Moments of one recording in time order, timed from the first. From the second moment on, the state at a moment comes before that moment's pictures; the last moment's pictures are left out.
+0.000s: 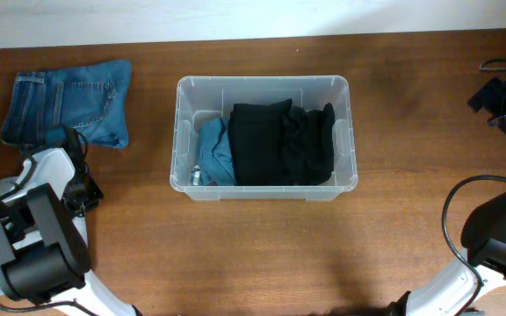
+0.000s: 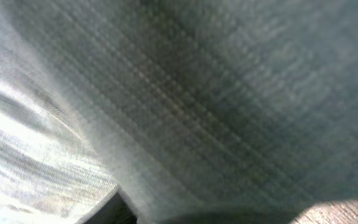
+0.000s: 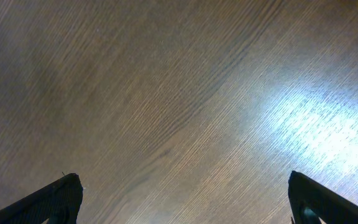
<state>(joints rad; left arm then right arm) 0.36 1.95 1.20 -0.86 -0.41 -0.30 -0.49 1.99 2.00 -1.32 0.12 0.42</state>
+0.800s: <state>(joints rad) 0.38 1.99 1.44 -1.09 -0.24 -0.29 -0.49 1.99 2.00 -1.32 0.12 0.42</state>
